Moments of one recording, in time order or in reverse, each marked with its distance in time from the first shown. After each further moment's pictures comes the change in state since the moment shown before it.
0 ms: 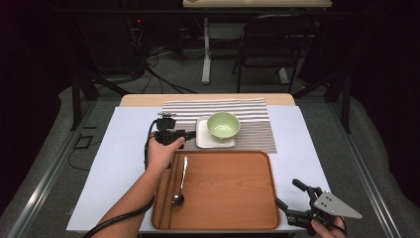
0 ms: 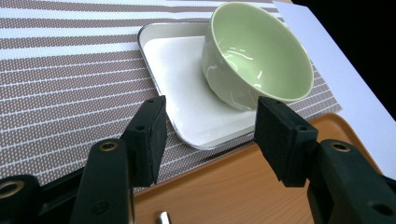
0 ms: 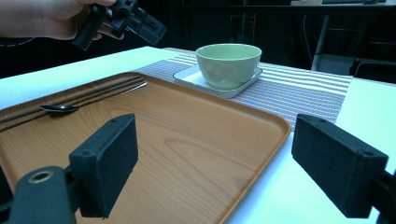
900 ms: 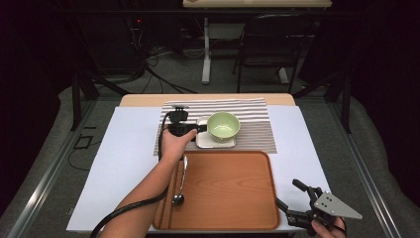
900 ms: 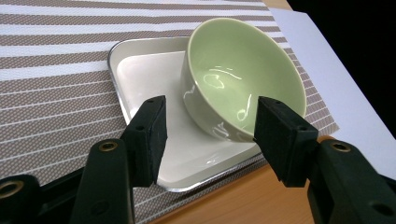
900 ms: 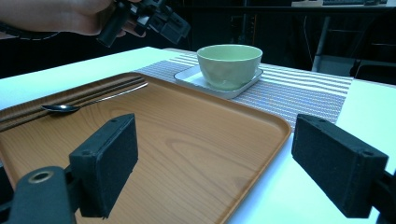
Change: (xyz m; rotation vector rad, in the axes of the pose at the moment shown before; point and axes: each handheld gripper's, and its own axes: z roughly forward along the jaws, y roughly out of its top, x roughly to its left) left arm -0.021 0.024 0.034 0.023 0.004 -0.019; right arm 0.001 0.000 -0.001 -0.002 0.003 -0.001
